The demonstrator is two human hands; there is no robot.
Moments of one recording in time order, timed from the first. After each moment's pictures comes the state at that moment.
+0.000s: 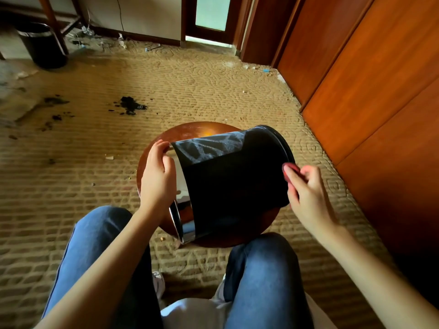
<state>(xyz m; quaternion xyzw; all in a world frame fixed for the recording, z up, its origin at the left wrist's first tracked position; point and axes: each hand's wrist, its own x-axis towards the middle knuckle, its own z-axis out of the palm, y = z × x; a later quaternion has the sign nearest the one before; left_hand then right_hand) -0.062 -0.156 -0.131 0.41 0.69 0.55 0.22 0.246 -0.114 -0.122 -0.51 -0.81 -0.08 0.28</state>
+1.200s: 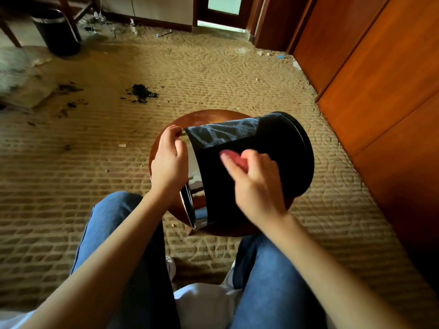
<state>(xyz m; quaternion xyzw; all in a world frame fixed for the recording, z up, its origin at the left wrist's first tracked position) -0.067 -0.151 -0.127 0.42 0.71 0.52 0.23 0.110 -0.155 -0.102 -0.42 -0.85 -0.07 0.30</state>
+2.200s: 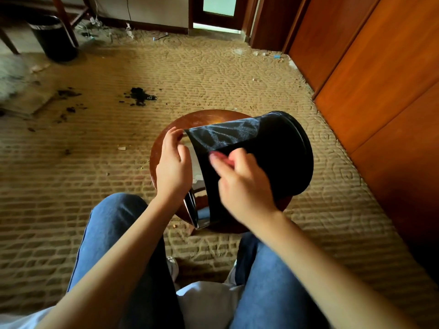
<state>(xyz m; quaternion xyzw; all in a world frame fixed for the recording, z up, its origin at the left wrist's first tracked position) -0.057 -0.160 -0.133 0.43 0.68 0.55 0.21 0.090 -0.173 -0.096 -0.43 -0.86 -0.01 0.26</state>
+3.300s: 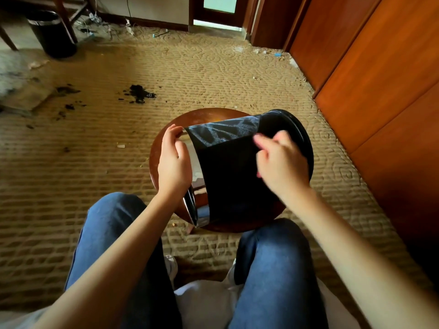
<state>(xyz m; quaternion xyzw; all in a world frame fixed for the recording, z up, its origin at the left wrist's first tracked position) -0.056 -0.157 -0.131 0.39 0.67 0.58 0.25 0.136 -0.124 -0.080 -0.58 -0.78 -0.01 0.24</state>
